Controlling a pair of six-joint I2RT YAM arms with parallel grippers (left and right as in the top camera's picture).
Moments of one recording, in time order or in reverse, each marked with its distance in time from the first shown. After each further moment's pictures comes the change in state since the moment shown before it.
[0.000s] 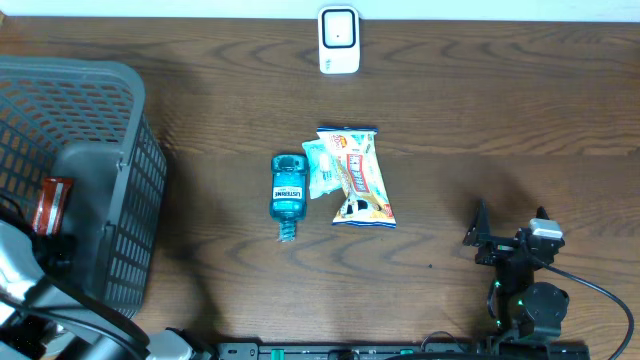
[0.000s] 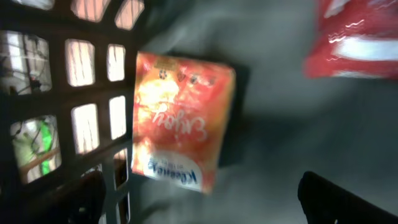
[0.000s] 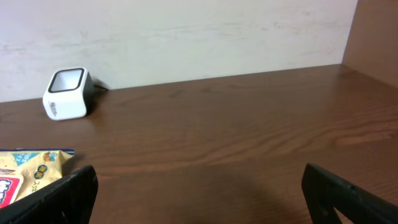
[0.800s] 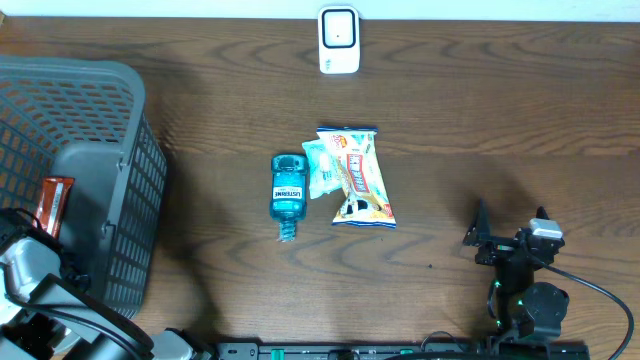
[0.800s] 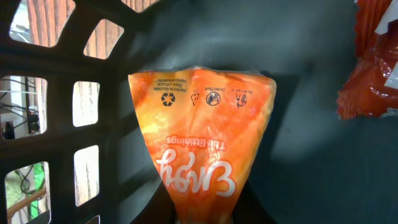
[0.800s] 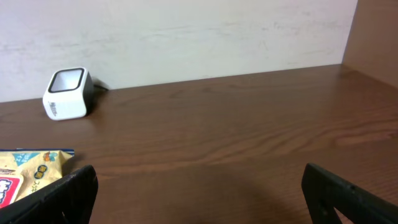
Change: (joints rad) left arm 0.005 -0.027 -0.221 0.323 -0.072 0.061; right arm 0.000 0.000 0.000 0.000 0.000 0.000
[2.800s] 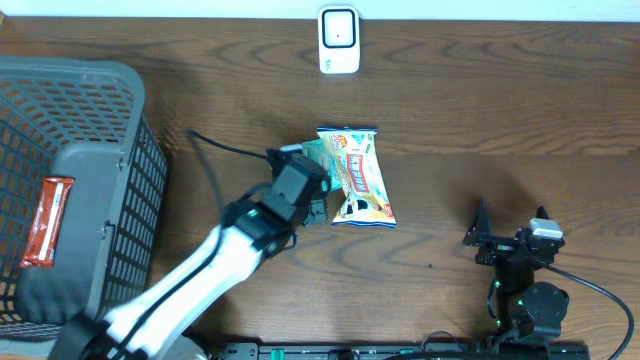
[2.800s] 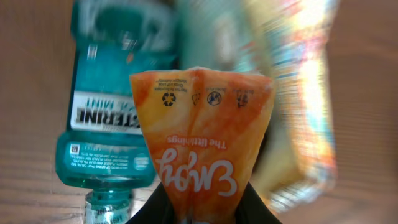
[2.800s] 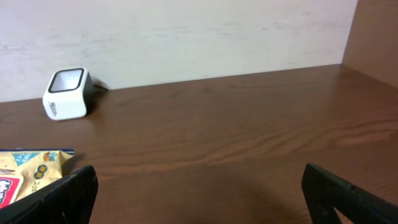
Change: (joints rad) left arm -1.566 -0.156 0.009 0.238 0.249 -0.208; right arm 0.000 0.000 0.000 0.000 0.000 0.000
